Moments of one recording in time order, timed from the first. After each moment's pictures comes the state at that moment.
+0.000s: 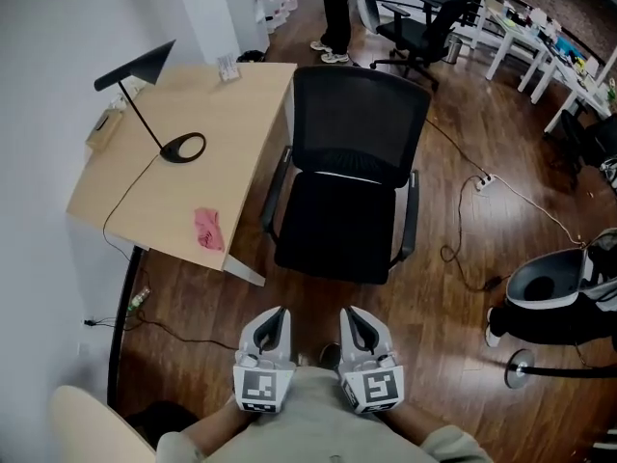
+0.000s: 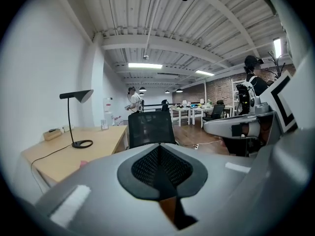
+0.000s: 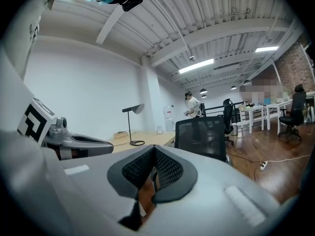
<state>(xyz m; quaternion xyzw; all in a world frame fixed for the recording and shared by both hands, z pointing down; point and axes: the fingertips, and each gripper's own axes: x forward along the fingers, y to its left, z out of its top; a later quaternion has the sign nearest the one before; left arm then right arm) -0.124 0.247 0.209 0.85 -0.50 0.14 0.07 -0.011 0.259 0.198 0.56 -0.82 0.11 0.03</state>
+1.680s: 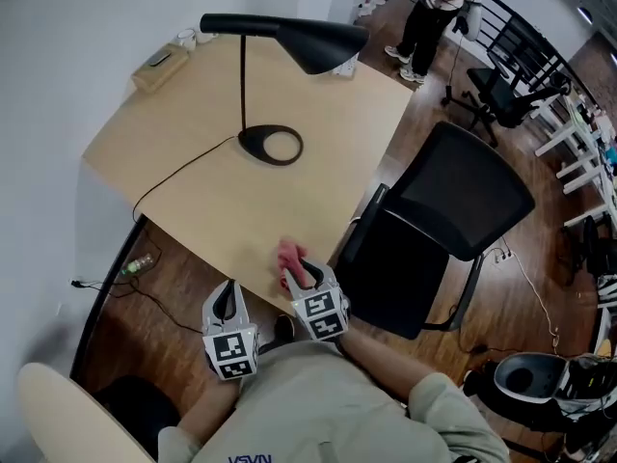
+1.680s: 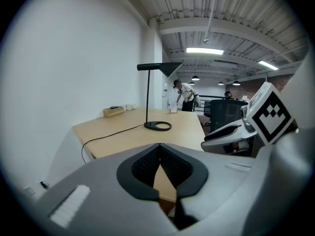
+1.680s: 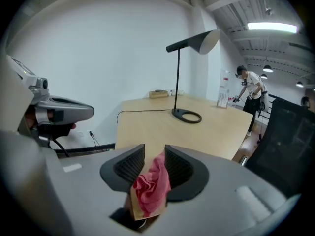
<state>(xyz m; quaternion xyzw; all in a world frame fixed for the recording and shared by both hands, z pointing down) -0.522 0.059 0.310 0.65 -0.73 0.15 0.18 -0.405 -0.011 0.359 0.31 -0.90 0.13 0.30</state>
